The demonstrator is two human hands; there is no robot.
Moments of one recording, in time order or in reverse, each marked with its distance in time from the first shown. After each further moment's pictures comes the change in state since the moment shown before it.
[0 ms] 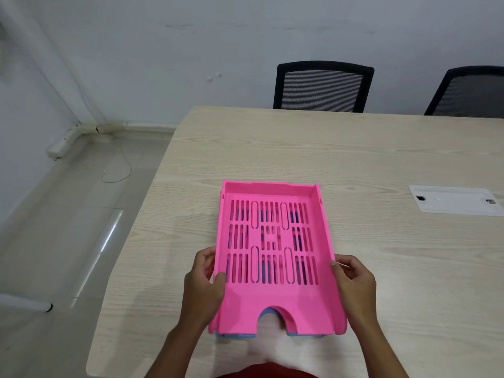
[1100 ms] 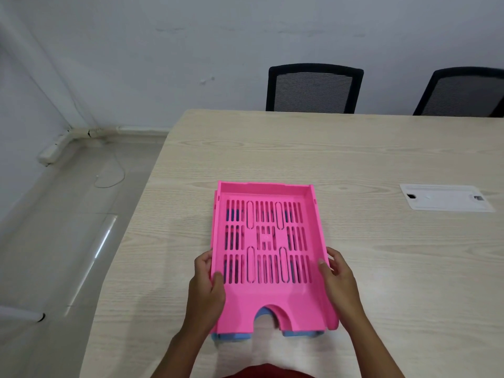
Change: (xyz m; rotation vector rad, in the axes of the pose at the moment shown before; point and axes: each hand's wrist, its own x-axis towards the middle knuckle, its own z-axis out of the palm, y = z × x) left_hand -0.004 -0.005 0.017 0.083 -0.024 -0.018; right_hand 0.000 -0.003 0.007 -0.103 -0.190 0.107
